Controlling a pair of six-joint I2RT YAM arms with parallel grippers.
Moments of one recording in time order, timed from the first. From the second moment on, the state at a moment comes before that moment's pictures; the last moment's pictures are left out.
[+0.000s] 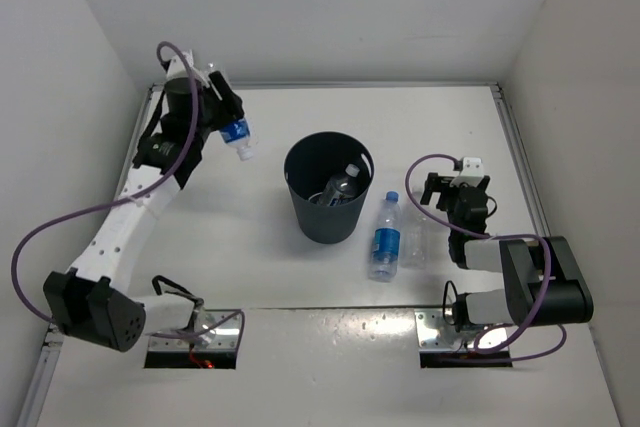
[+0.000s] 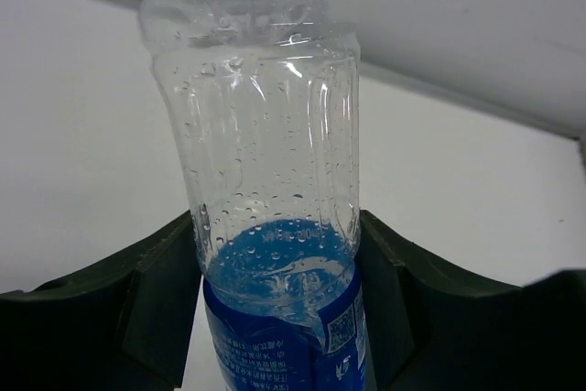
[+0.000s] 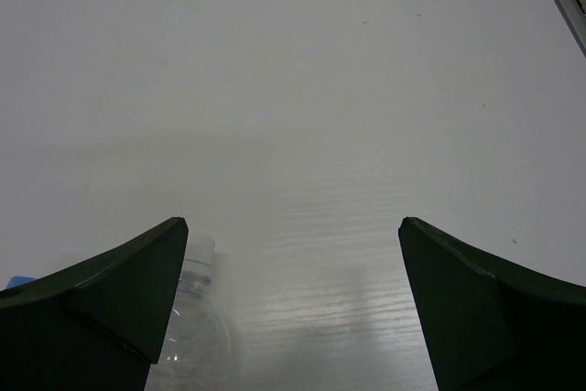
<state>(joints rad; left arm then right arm) -0.23 1.26 1.26 -0.31 -0.21 -0.47 0.03 1.37 0.17 0.94 0.12 0.04</state>
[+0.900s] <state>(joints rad) -0.70 1.29 1.19 0.05 -0.06 -0.29 0.03 1.37 0.17 0.94 0.11 0.04</state>
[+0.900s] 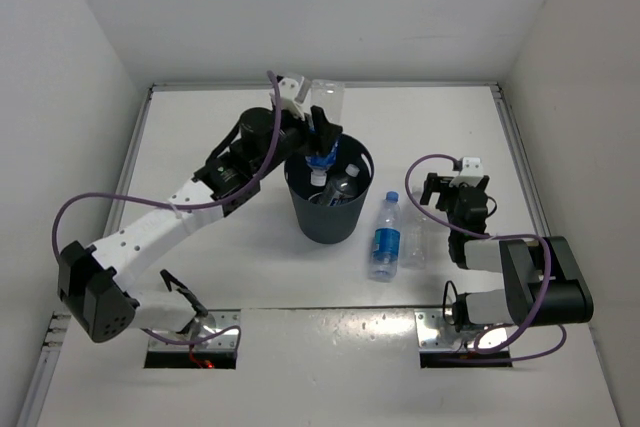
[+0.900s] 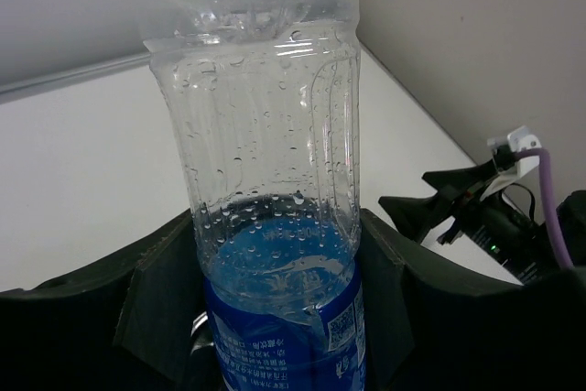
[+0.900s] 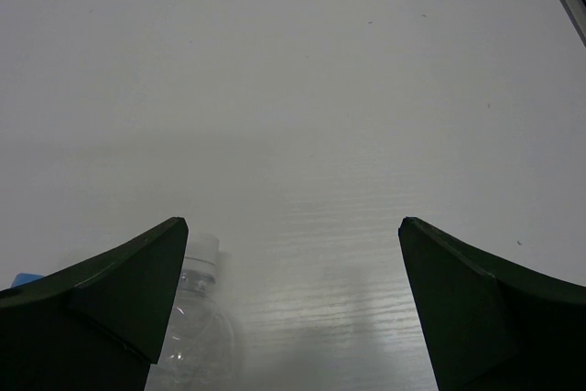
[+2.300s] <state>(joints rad) -0.34 1.02 0.87 -0.15 -0.42 -0.35 0.03 1.37 0.17 0.94 0.09 0.04</state>
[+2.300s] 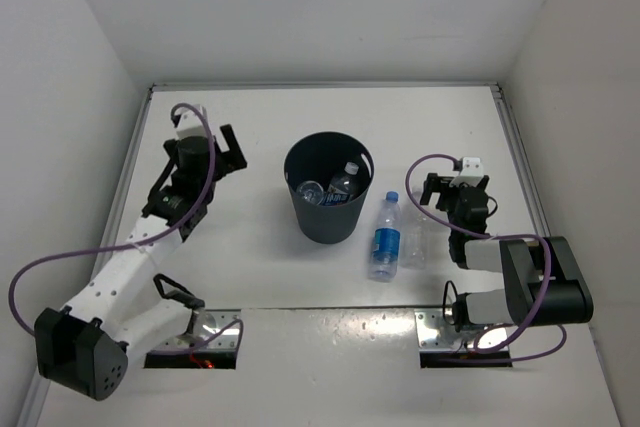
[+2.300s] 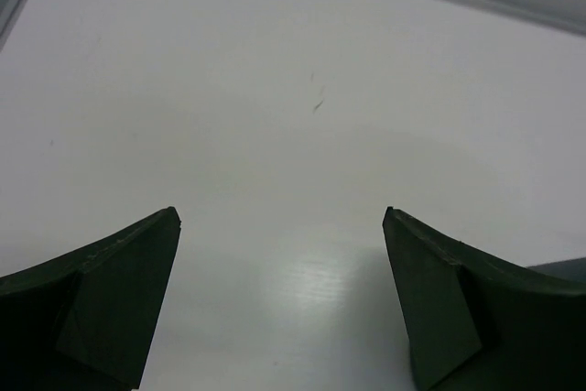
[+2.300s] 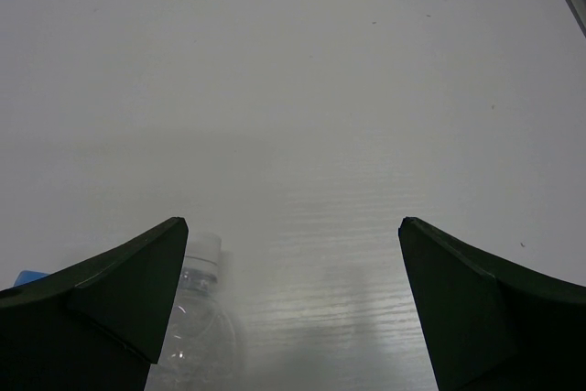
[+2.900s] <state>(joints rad) -0.34 0.69 0.48 -0.19 -0.27 -0.27 -0.05 1.19 0.54 0.26 0.26 0.33</state>
